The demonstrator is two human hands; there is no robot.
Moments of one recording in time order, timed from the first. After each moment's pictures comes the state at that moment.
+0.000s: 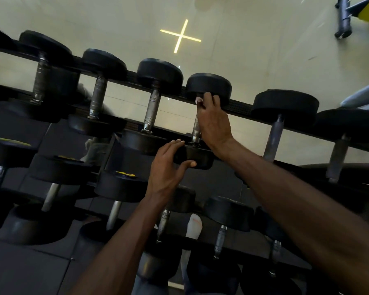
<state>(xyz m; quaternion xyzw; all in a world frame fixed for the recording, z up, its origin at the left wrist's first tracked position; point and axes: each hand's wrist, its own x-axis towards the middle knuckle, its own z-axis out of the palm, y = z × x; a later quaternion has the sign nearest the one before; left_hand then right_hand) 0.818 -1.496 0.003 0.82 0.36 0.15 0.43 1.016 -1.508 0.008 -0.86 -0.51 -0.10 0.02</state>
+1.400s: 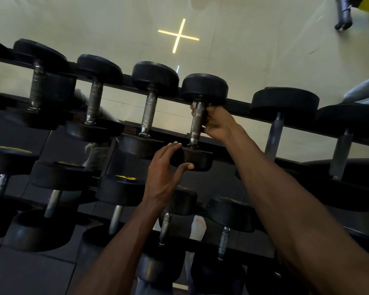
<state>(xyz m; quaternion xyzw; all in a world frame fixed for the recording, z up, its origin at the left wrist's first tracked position) 0.815 -1.492 0.002 0.82 0.36 0.12 0.44 1.059 -1.498 -0.015 -0.54 0.09 0.57 0.61</state>
